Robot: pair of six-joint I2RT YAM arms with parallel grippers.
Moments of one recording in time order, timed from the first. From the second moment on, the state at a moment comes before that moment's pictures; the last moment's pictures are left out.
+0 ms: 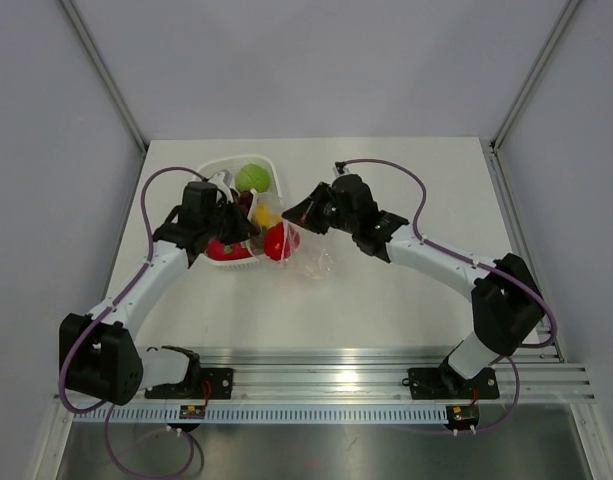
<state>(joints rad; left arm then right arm) -0.27 1.25 0.93 -0.38 0.26 -0.52 0.74 1.61 1.18 0.09 -0.14 1.16</state>
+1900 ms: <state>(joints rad) -0.63 1.47 1.53 -0.33 0.37 -0.59 0.58 1.08 1.20 -0.49 0.25 0.75</state>
